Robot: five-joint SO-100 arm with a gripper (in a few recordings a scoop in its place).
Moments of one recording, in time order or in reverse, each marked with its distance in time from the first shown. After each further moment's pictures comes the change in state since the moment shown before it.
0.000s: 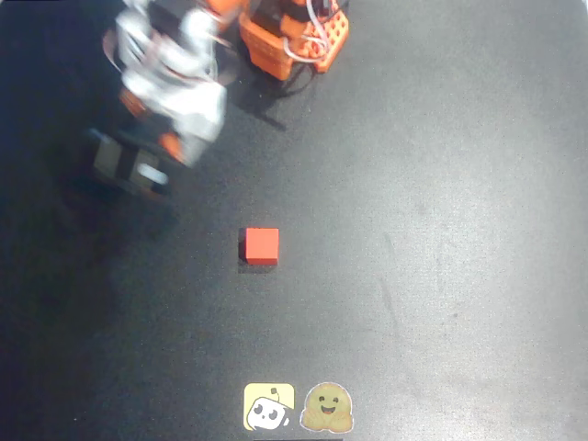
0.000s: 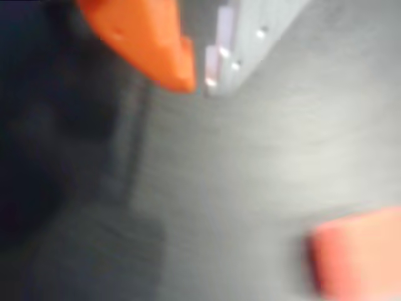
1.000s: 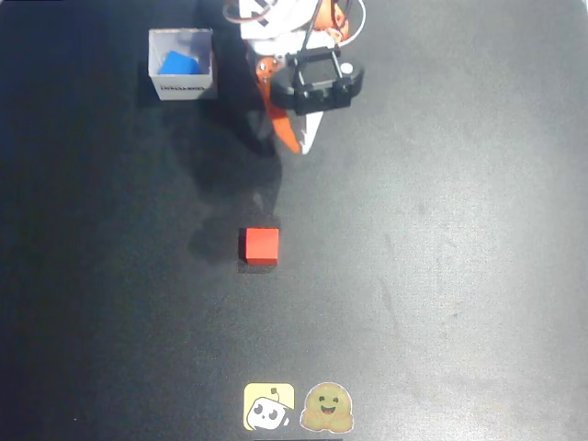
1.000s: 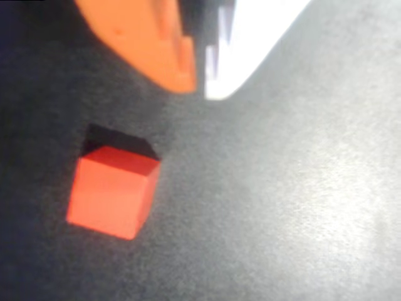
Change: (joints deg) arm -25.8 60.4 39.0 -5.4 -1.0
